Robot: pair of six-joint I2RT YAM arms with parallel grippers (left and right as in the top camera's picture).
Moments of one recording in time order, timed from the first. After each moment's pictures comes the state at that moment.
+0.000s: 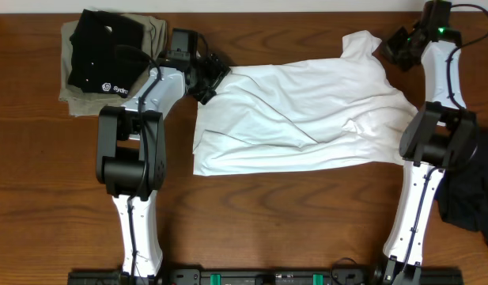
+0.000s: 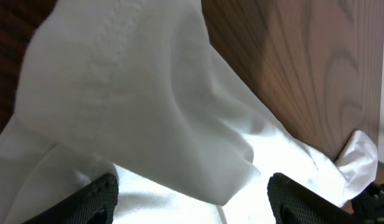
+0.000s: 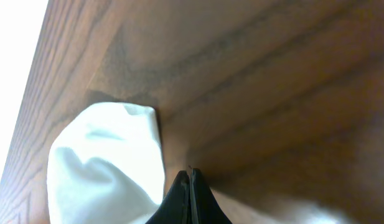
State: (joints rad) left arm -0.15 2.25 1.63 -0.43 0.42 -0.97; right arm -0.25 2.78 2.59 -0.91 -0.37 0.68
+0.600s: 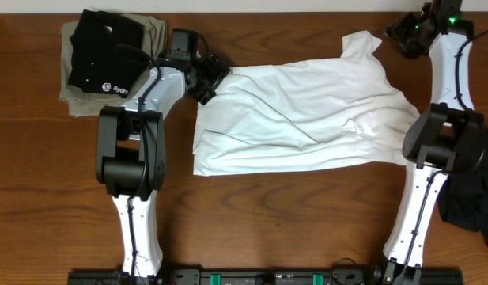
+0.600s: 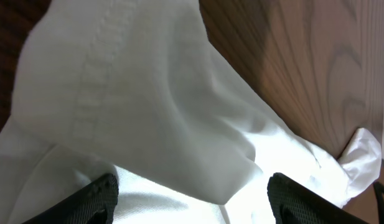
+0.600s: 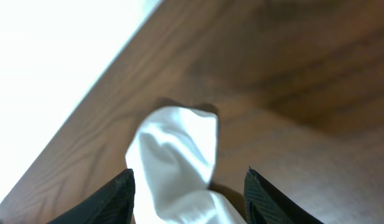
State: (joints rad) left arm -0.15 2.25 1.63 -0.44 0.42 -0.96; right arm -0.23 2.69 2.59 -0.87 -0.34 0.61
